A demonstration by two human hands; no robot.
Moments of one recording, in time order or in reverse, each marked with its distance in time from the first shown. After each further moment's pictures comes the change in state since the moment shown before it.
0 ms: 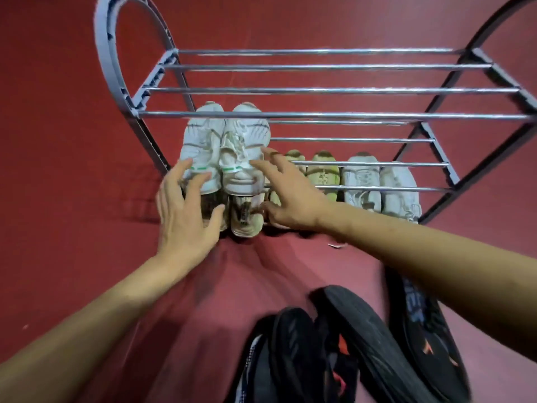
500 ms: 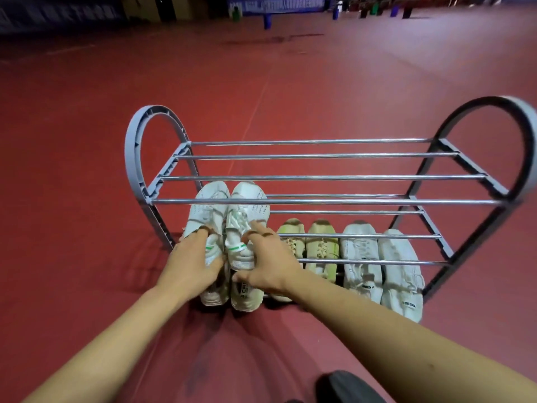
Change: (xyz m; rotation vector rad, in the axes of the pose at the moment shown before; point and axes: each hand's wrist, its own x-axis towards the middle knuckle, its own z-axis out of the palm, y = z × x) left_hand 0.067 -0.001 0.008 0.036 -0.224 -0.120; right_hand 0.033 -0.011 0.012 0.063 0.022 0.197
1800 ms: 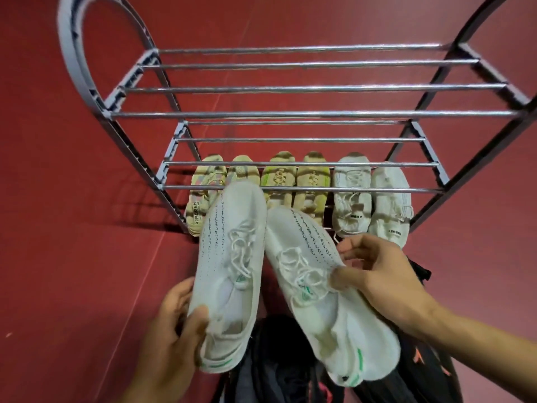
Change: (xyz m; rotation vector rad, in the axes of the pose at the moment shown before) left_hand -0.206 0.016 0.005 -0.794 -0.116 -0.407; right_hand -0.192 0.054 -0.047 0.760 0.101 0.548
